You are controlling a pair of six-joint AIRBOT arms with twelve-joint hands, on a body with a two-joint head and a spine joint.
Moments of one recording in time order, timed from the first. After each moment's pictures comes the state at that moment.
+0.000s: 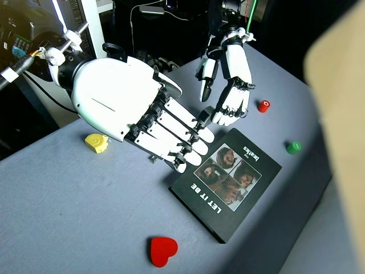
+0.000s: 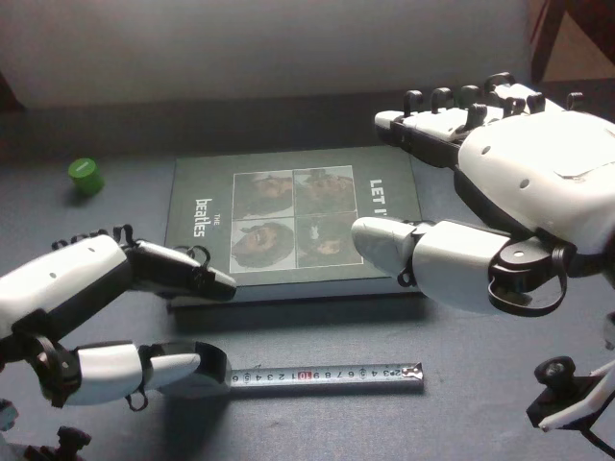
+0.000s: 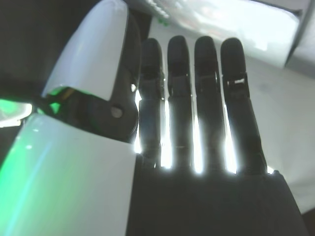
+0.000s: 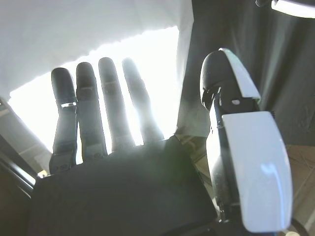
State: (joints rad) left arm 1.11 -0.81 0.80 -0.28 -0.87 0.52; right arm -0.35 -0.94 0.46 1.15 0.92 -1.96
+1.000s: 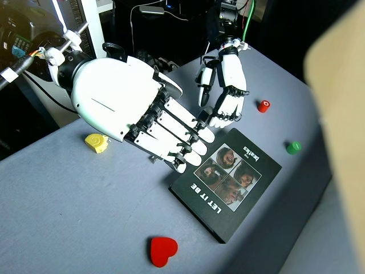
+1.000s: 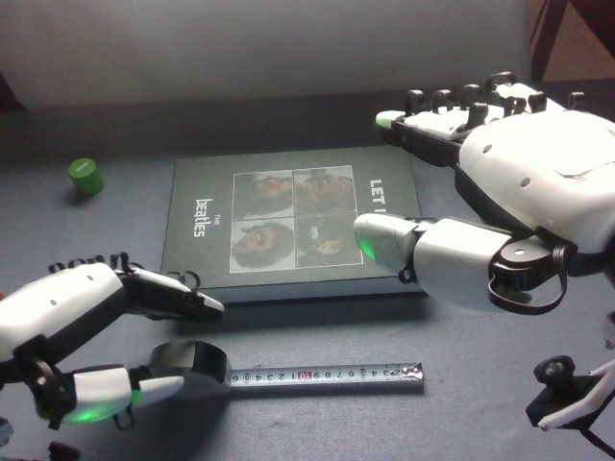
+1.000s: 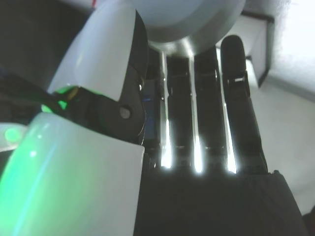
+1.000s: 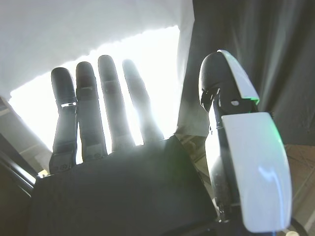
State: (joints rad) left arm 1.19 -0.88 0.87 -0.29 -0.92 0.56; right arm -0.35 -0.94 0.46 1.15 0.92 -1.96
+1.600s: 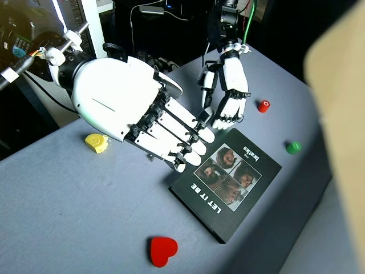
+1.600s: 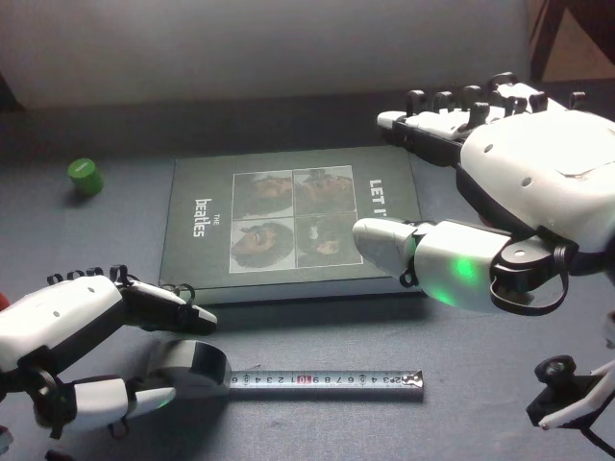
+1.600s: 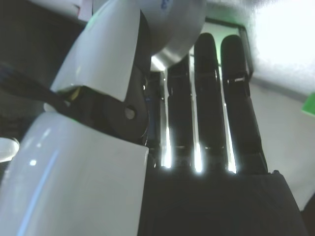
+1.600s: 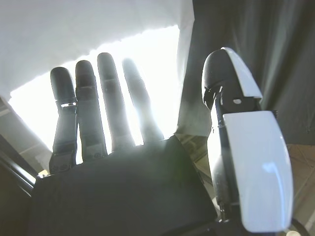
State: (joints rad) left arm 1.20 -0.90 0.88 -0.31 -0.91 0.59; right arm -0.35 -0.94 0.46 1.16 0.93 -1.95
